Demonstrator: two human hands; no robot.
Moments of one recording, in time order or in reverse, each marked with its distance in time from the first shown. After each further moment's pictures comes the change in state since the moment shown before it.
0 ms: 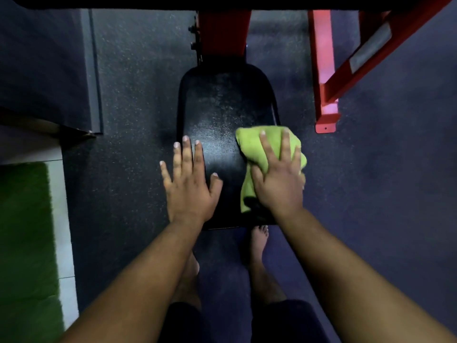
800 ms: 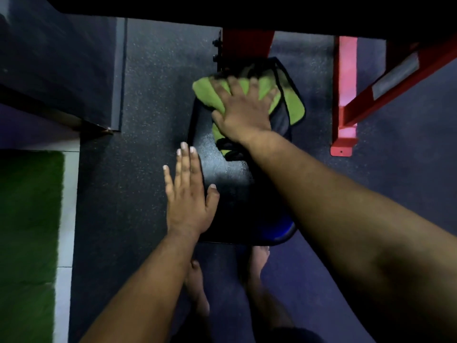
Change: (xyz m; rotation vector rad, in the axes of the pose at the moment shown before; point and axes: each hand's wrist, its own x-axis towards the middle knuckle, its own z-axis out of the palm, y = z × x) left_hand -0.004 -0.003 0.003 -0.114 0.100 -0.033; right_hand 0.148 -0.116 -0.007 -0.305 -0.100 -0.431
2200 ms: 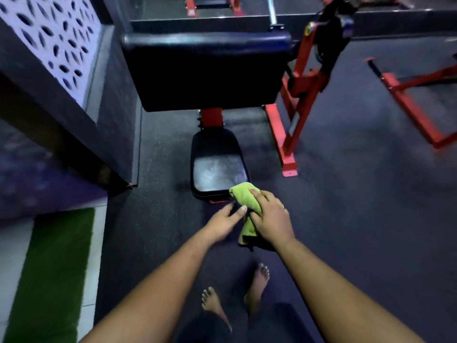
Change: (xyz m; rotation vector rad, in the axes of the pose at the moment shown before) left_hand -0.263 0.110 -0.187 -0.733 -0.646 -0.038; right_hand -0.510 -0.029 -0.074 0.393 0.240 0.249
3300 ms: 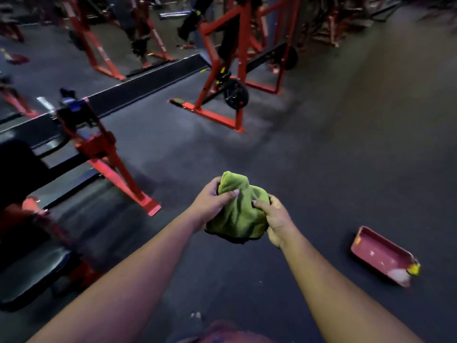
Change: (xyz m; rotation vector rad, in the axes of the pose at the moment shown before) left_hand -0.198 0.244 0.519 0.077 -0.605 0.457; right_hand -0.445 0.363 -0.264 1.509 0.784 0.611
